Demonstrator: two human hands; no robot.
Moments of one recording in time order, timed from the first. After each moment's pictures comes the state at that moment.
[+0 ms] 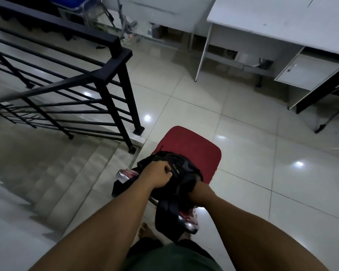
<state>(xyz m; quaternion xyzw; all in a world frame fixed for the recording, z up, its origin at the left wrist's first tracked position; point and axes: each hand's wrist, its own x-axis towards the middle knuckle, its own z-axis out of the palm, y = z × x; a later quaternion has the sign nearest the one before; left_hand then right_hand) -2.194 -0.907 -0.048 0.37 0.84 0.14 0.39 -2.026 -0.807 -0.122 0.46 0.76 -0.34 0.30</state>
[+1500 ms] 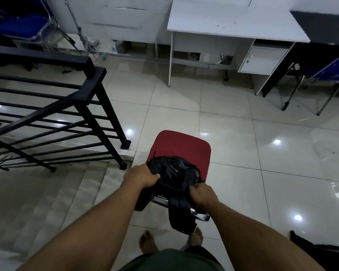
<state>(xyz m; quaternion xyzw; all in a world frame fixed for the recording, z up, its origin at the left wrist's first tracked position) -2.237 -0.933 -0.021 0.39 0.85 -0.07 0.34 -2.023 -0.877 -0.065 0.60 0.67 -0.42 0.11</state>
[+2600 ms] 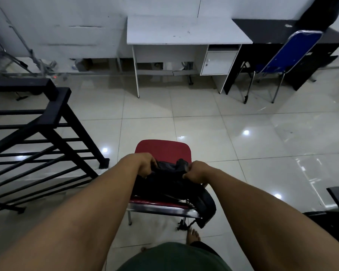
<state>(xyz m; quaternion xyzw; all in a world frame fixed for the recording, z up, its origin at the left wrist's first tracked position) -2.236 -0.851 0.024 0.60 0.67 -0.18 0.39 -2.020 -0.822 0.006 0.59 0.68 -0.39 0.17</state>
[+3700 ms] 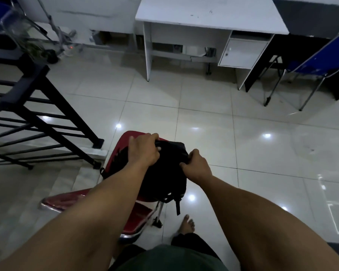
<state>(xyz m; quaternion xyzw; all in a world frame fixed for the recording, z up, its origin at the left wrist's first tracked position) -2.080 -0.725 -0.020 0.53 0.84 0.08 0.11 -1.895 -0.674 -0.044 0.59 0.71 -0.40 0.01</state>
